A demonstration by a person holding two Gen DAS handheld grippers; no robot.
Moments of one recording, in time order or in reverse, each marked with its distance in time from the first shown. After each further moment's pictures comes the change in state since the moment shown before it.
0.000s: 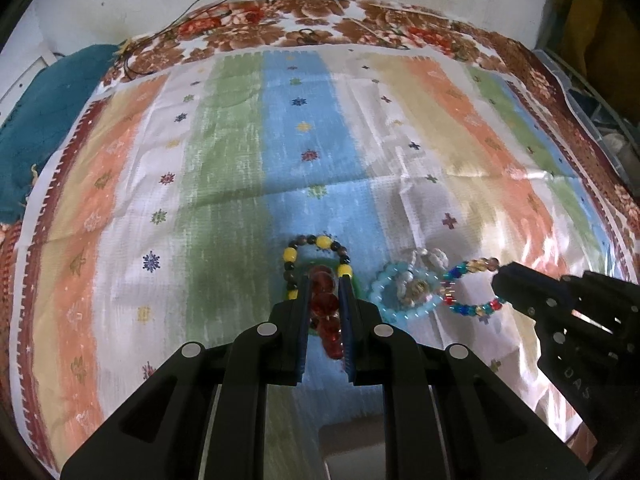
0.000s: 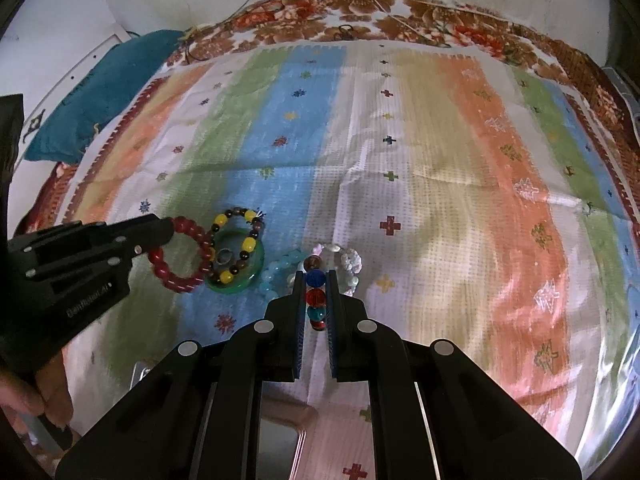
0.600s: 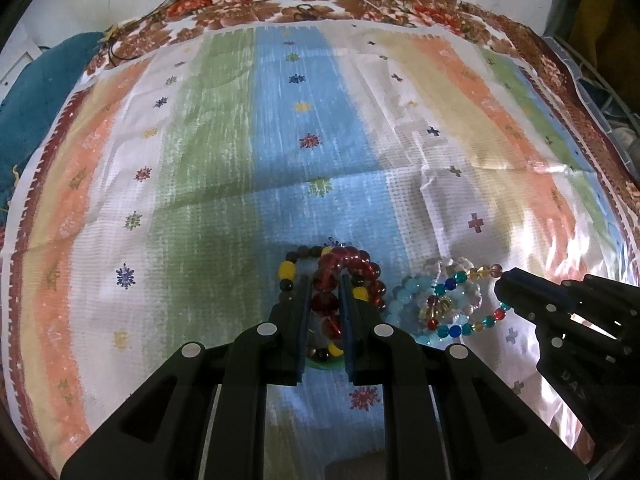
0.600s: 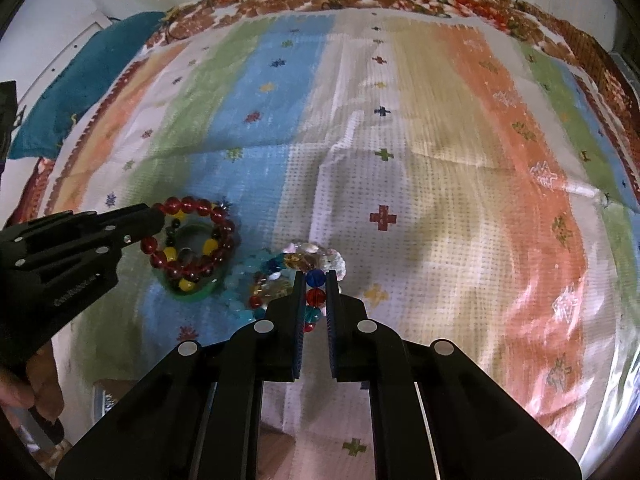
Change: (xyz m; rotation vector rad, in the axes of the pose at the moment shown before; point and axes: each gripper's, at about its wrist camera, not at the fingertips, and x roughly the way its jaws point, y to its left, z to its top) left arm 0.050 0.008 0.017 -0.002 0.066 -0.004; right arm 0.049 -0.014 0.010 0.013 0.084 -0.017
